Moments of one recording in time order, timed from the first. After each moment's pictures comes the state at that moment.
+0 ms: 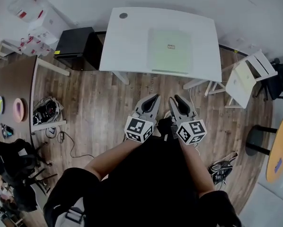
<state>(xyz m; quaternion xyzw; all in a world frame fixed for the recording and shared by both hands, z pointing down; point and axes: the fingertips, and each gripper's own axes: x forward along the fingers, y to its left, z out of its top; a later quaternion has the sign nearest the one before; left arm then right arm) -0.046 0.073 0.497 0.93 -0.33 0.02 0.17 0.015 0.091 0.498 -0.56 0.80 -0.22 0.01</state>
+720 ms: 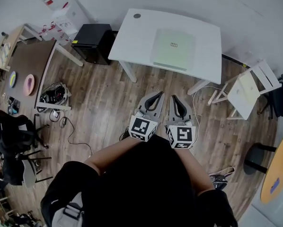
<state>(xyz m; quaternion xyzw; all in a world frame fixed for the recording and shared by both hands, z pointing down) 0.002 0.169 0.436 0.92 -0.40 0.02 0.06 0.043 0.184 0.436 -0.59 0.80 -0.08 -0.03</state>
